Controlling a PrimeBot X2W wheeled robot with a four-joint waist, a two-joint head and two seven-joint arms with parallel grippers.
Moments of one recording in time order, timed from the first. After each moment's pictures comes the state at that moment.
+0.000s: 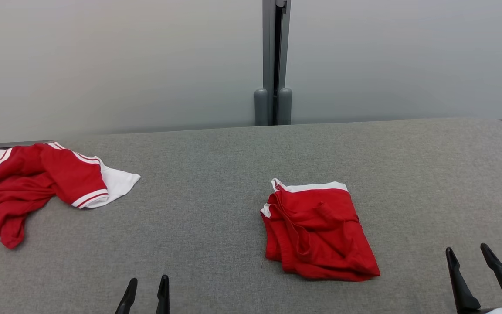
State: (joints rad) left arm 0.24 0.05 -0.17 0.11 -0.42 -0.03 -0.26; right arm 0.09 -0.26 0.06 0.24 0.26 0.13 -0.26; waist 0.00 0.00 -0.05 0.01
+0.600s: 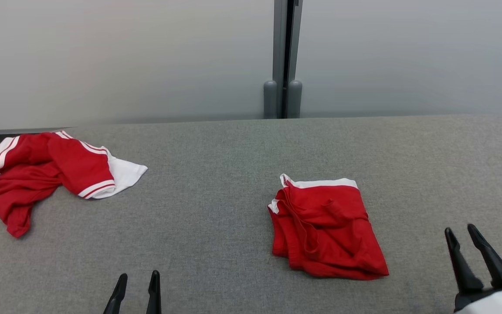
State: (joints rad) left arm 0.25 0.05 -0.12 0.09 -0.38 -0.04 -0.26; right arm 0.06 -0.23 0.01 0.20 0.23 0.13 -0.26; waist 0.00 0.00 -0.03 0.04
